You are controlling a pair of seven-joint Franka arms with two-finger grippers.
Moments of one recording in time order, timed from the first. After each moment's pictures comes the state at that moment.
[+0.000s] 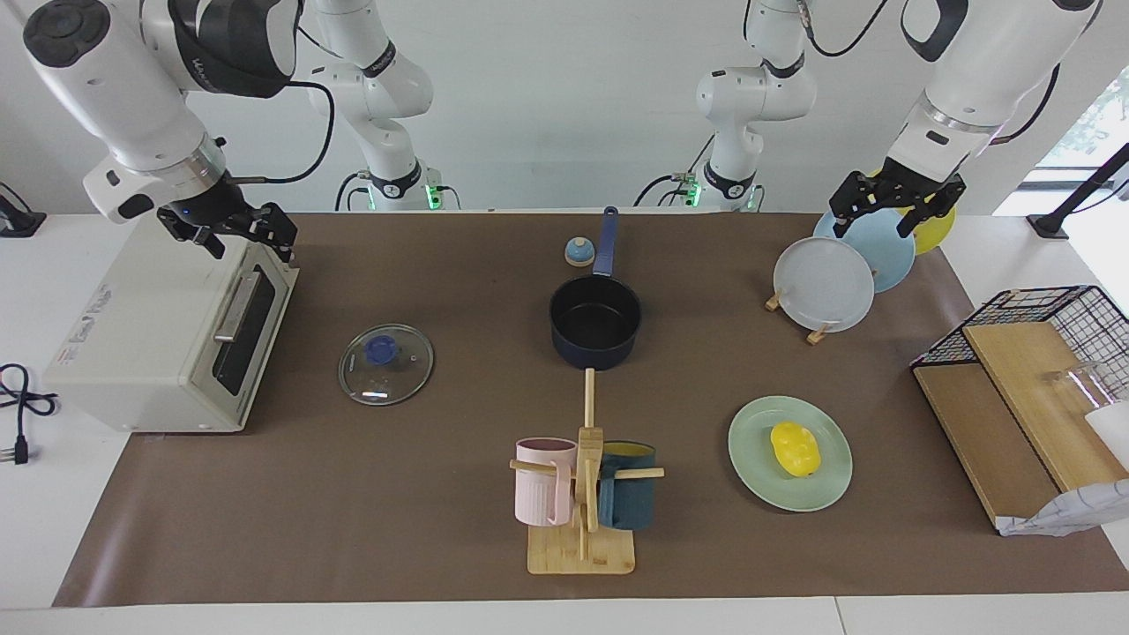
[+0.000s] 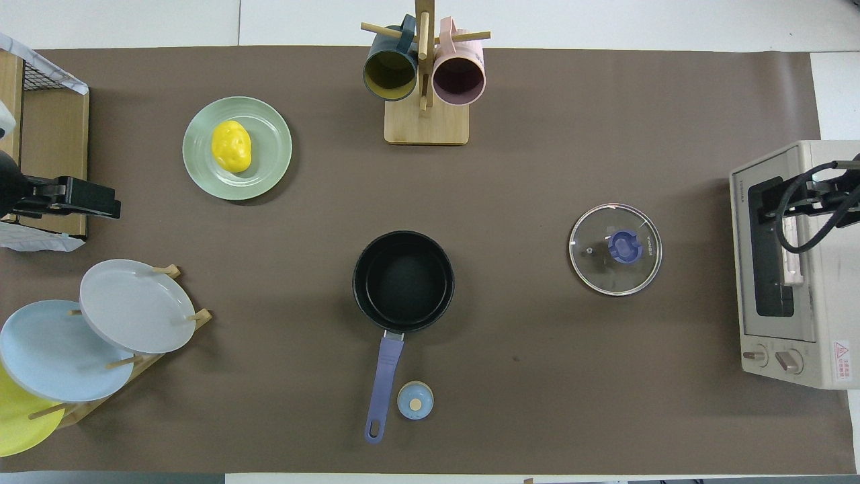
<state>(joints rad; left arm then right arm) -0.08 -0.04 -0.02 -1.64 -0.02 1.62 -0.01 0.03 0.05 -0.10 -1.59 -0.02 1.50 -0.01</state>
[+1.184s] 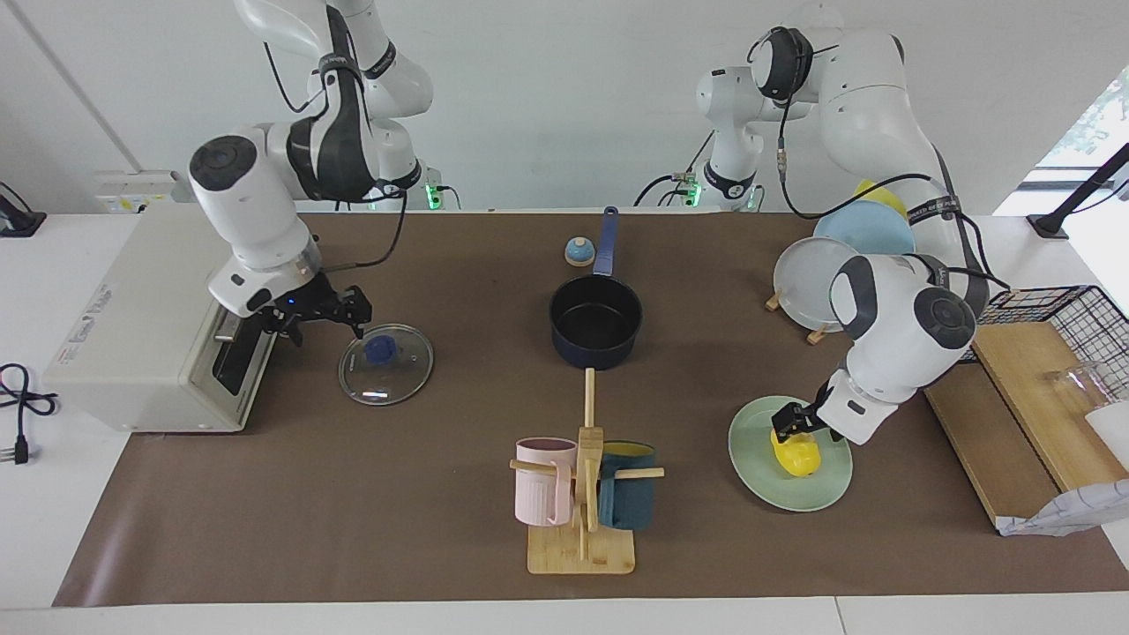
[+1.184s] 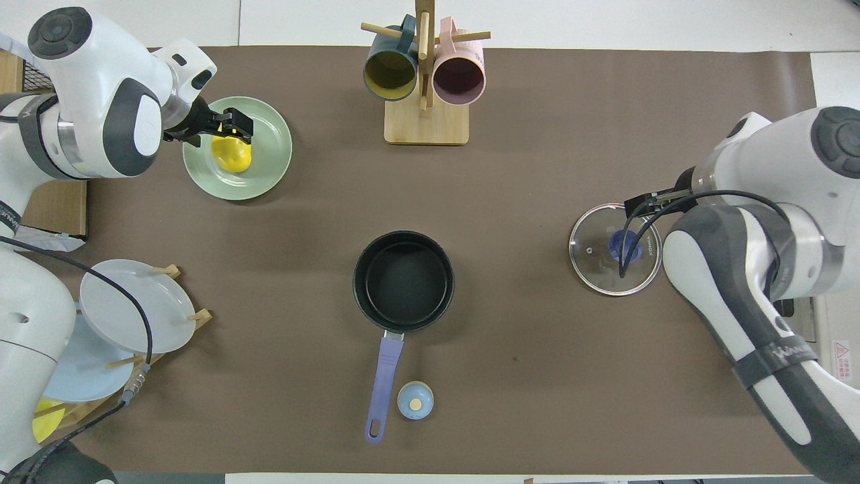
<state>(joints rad) -0.12 0.62 -0.02 -1.38 -0.06 2.01 -0.06 0.10 0.14 -0.02 -2.01 0.01 2.19 -0.08</state>
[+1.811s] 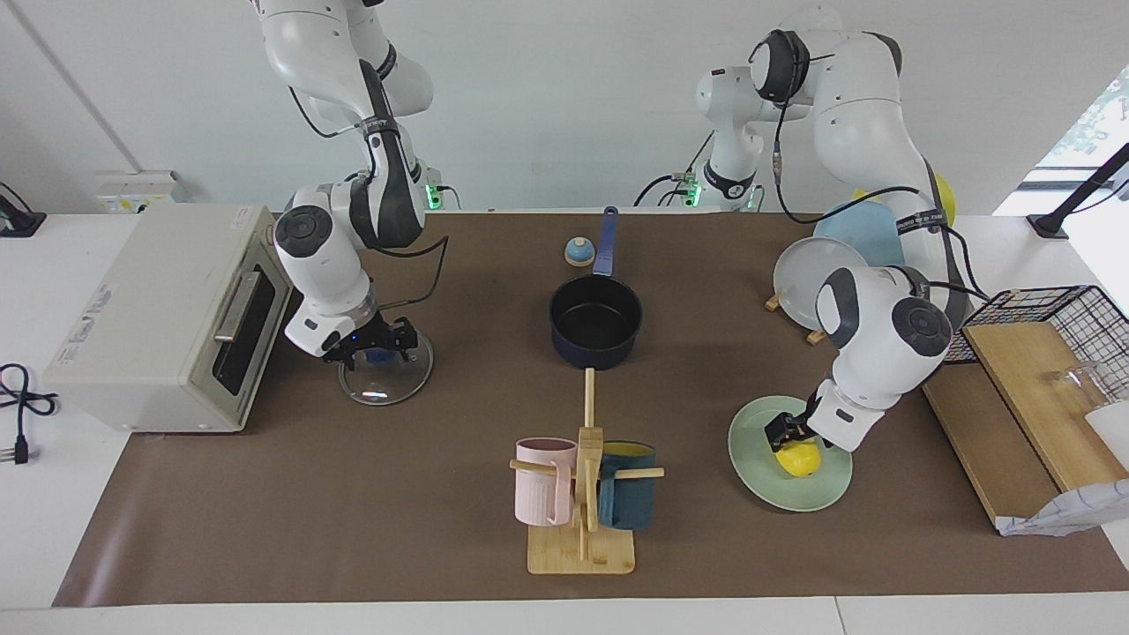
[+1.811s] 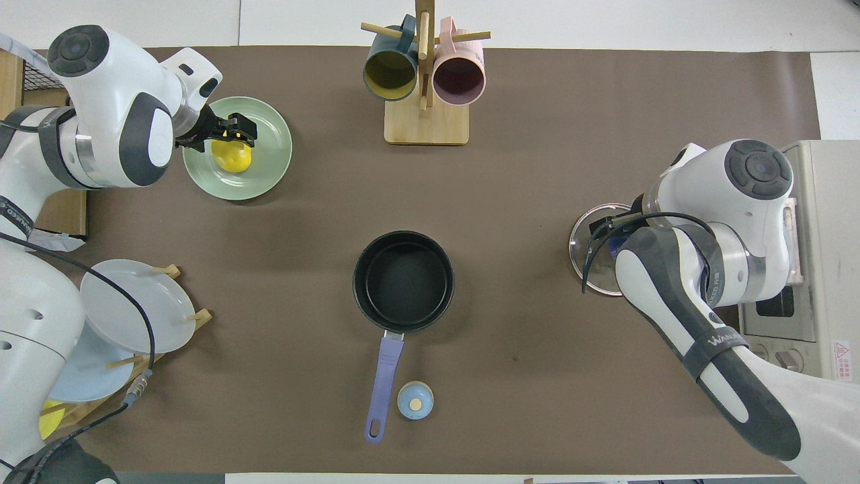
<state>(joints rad) -0.13 0.62 -0.02 -1.44 -0.05 2.10 -0.12 0.13 0.19 -0.02 -2.08 0.02 2.23 -0.07</state>
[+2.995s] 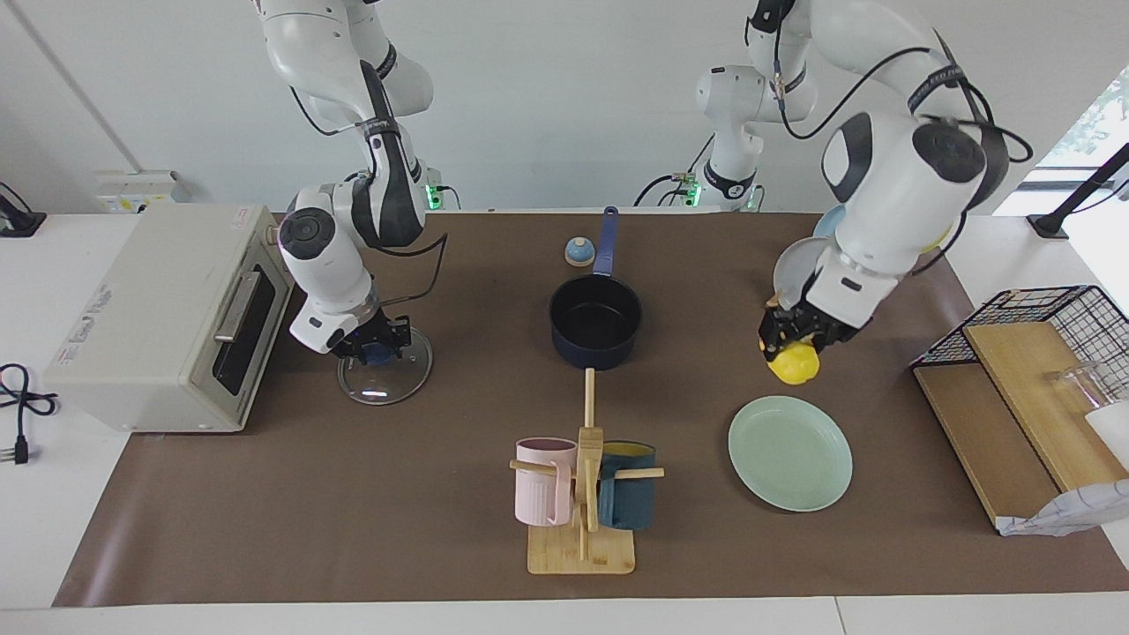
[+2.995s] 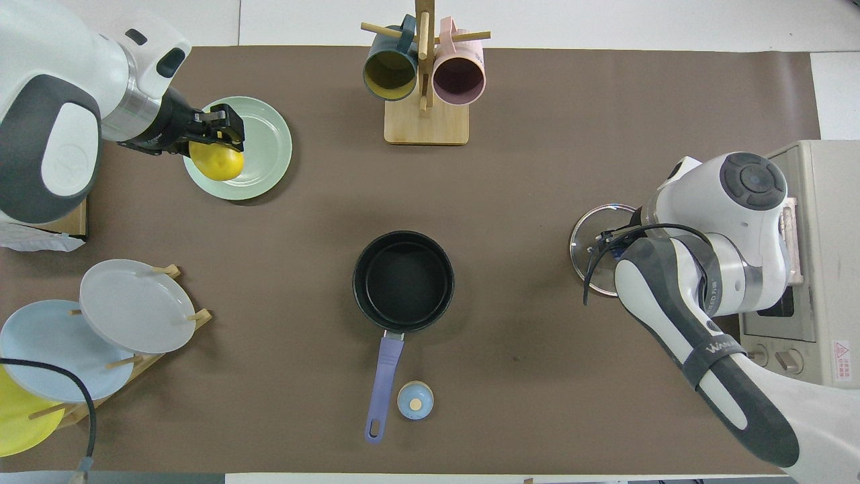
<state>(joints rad) -0.25 0.21 -0.03 -1.46 -0.08 1.75 -0.31 0.13 0.17 -0.02 -2.13 0.02 2.23 -0.09</state>
